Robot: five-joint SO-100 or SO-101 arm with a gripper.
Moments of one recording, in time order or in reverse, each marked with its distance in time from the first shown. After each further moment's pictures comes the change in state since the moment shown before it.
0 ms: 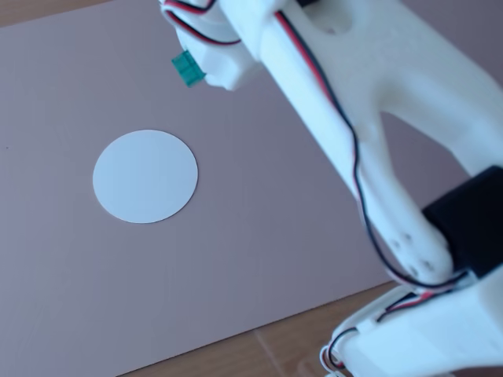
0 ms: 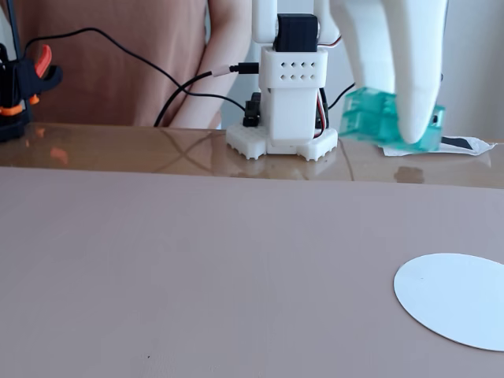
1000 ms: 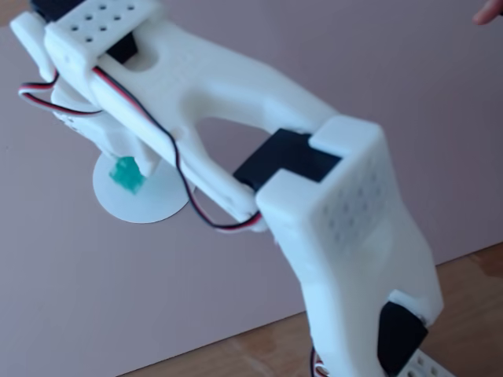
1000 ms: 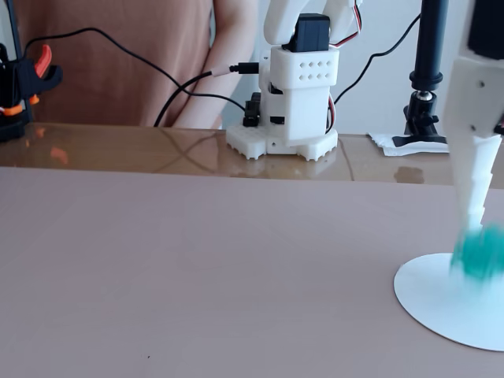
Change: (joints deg) arm -15.5 -35.7 -25.7 14.7 -6.2
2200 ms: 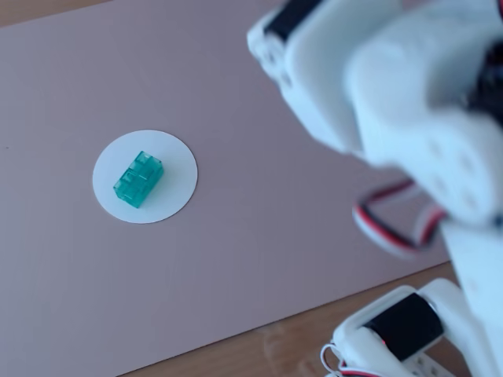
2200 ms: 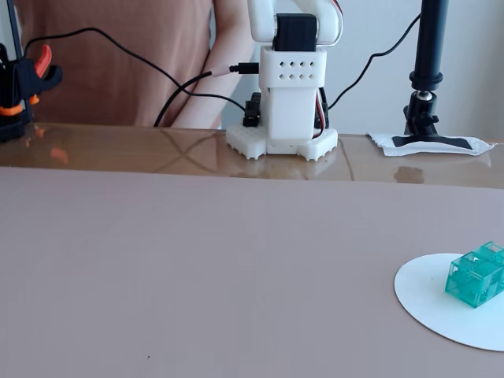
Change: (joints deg) arm 17.8 94.0 55.8 -17.1 -8.5
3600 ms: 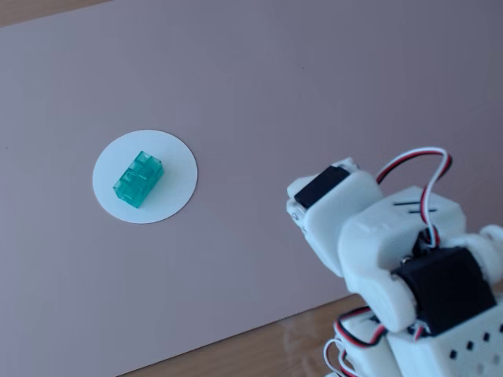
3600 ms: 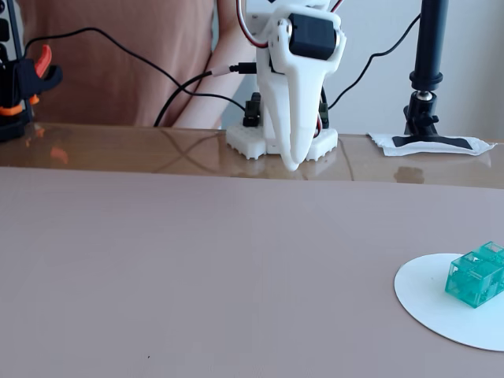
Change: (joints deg) arm 6.0 38.0 55.3 -4.7 2.5
